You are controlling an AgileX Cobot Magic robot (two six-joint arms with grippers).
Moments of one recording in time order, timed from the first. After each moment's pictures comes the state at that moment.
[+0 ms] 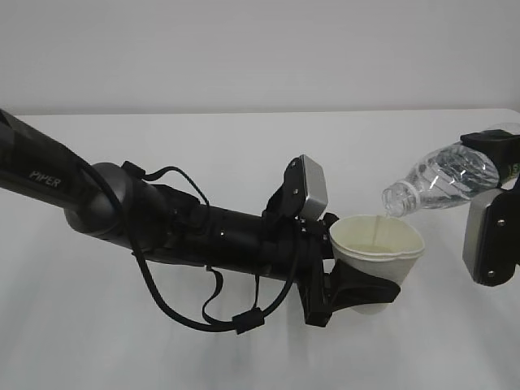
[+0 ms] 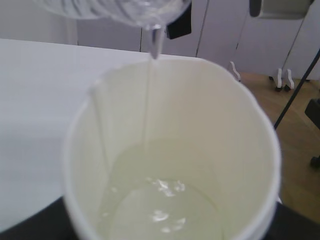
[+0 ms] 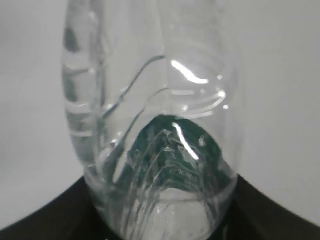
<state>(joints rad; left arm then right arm) -0.66 2.24 -1.18 1.16 -1.04 -0.68 0.07 1.38 -0.36 -0.30 -0.68 -1.47</state>
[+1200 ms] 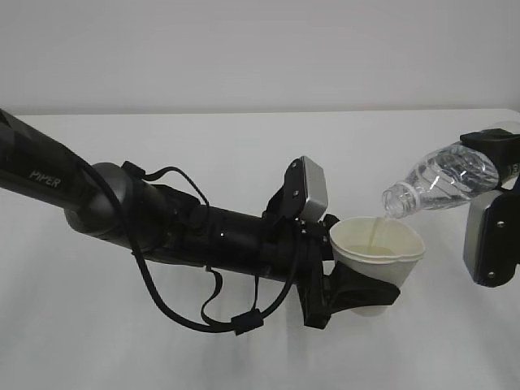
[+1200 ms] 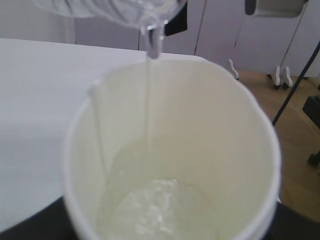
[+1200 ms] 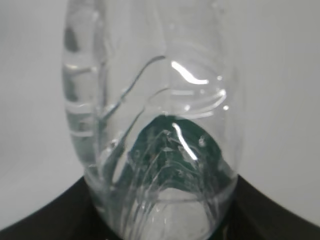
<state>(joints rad) -0.66 2.24 -1.18 1.17 -1.04 -0.68 0.07 1.38 -0.36 -0.30 -0.69 -1.49</state>
